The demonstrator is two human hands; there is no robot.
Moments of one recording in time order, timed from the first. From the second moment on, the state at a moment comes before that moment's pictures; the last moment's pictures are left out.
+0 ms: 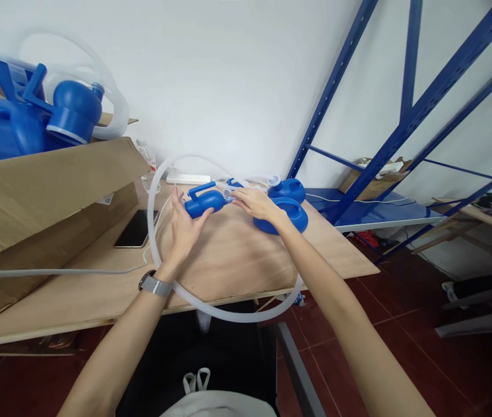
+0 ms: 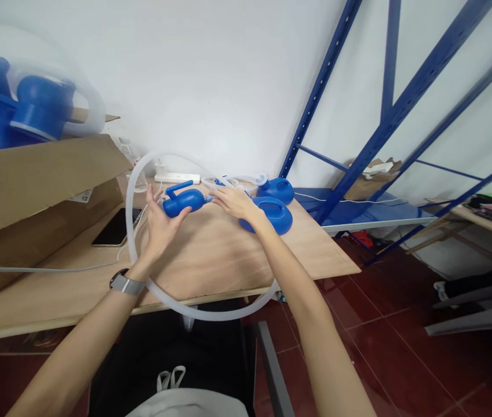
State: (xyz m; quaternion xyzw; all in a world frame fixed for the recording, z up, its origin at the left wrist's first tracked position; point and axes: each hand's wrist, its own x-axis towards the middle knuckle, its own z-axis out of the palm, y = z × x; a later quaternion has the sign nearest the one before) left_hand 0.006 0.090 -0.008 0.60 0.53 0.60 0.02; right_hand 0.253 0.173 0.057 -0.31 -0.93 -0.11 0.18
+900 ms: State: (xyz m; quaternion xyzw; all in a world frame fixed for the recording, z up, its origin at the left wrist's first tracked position) left_hand -0.002 0.102 -0.022 0.52 0.68 0.52 0.05; right_hand 0.399 0.138 0.010 -0.59 -0.76 -0.12 0.24
